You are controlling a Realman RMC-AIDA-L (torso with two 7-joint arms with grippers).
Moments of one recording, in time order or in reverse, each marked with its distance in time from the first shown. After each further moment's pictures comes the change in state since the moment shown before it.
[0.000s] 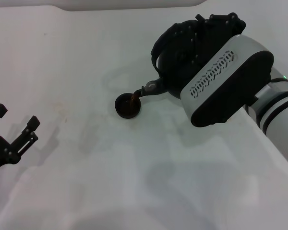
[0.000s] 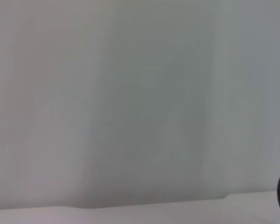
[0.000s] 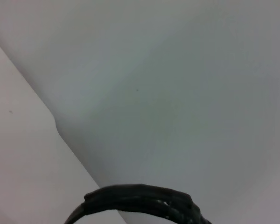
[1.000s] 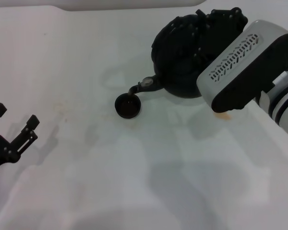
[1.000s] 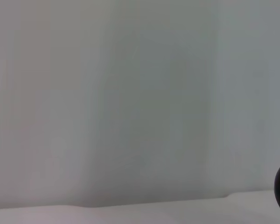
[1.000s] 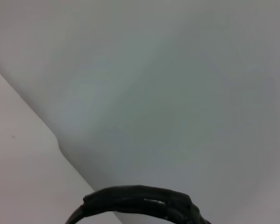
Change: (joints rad) left arm -0.001 0.000 0.000 -0.005 -0.004 0.011 0.000; right arm -0.027 0.002 0.135 -0.011 0.083 0.213 -0.005
